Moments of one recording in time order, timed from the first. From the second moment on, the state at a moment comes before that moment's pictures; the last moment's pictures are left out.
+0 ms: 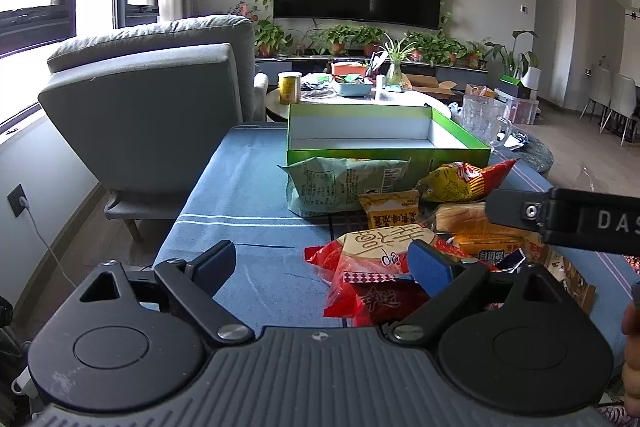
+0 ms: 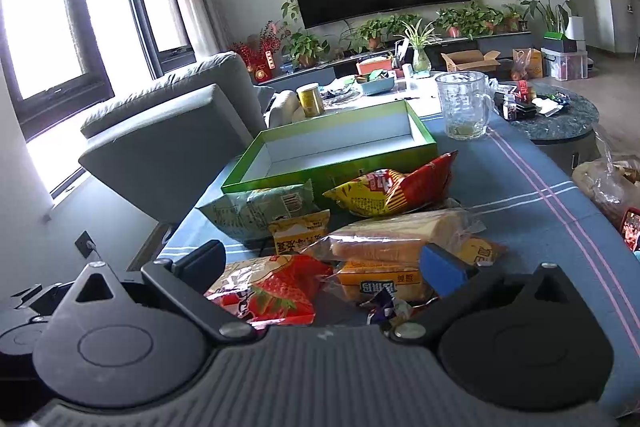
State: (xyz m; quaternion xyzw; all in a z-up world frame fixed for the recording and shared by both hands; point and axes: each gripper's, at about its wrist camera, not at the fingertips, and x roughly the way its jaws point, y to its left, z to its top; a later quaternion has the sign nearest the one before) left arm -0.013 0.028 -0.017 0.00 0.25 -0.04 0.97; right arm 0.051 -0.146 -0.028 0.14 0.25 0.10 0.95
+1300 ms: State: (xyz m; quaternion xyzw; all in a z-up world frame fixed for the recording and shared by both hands) left arm -0.027 0.046 -0.008 -0.03 0.23 -0.04 0.97; right arm 0.047 -0.141 -0.022 0.13 0.25 0.10 0.96
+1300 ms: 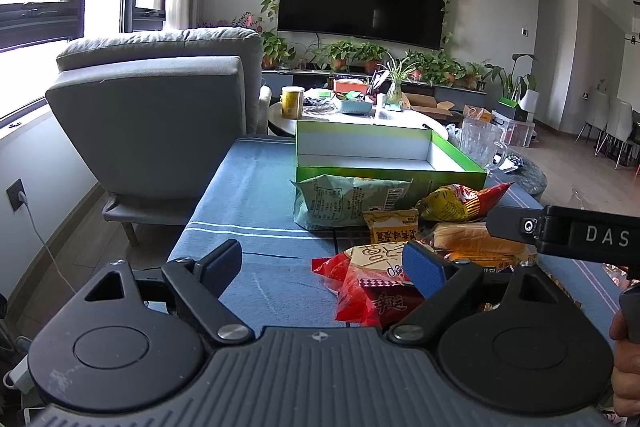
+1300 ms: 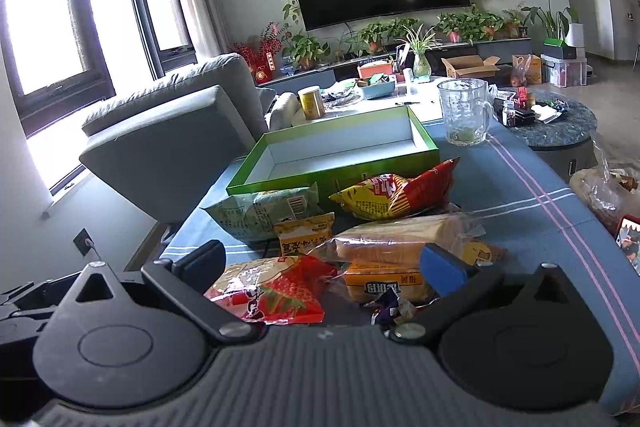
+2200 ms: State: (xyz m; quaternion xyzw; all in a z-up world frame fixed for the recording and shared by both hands) left arm -0.053 0.049 -0.018 0.02 0.26 -0.11 0.96; right arm 0.036 -0.135 -0.021 0.13 0.26 0.13 0.95
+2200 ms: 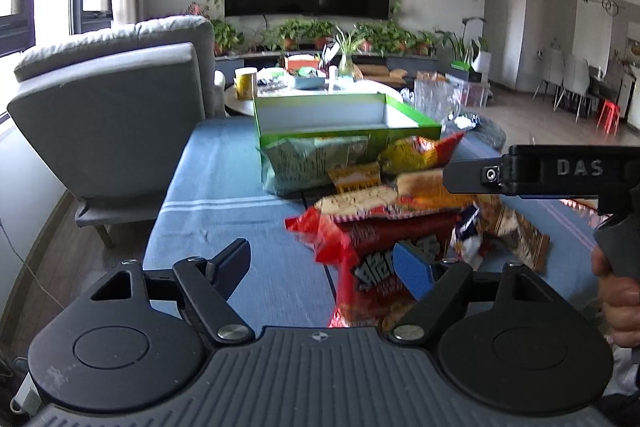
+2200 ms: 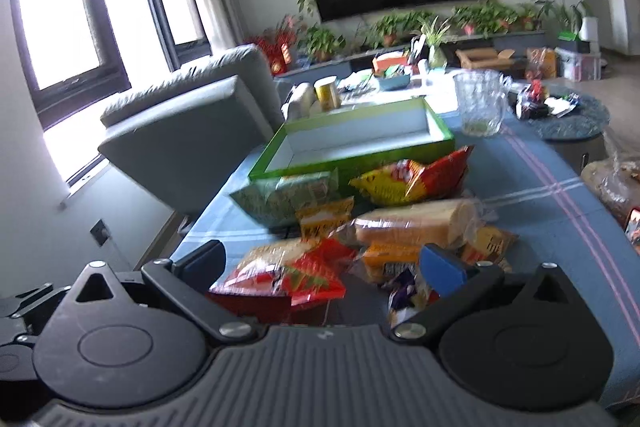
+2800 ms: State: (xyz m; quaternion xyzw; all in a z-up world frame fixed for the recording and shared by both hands) left arm -0.029 0.041 -0.055 -0.01 0.32 -0.16 0.93; right arm 0.043 -0.115 -0.059 0.15 0.37 0.20 0.90
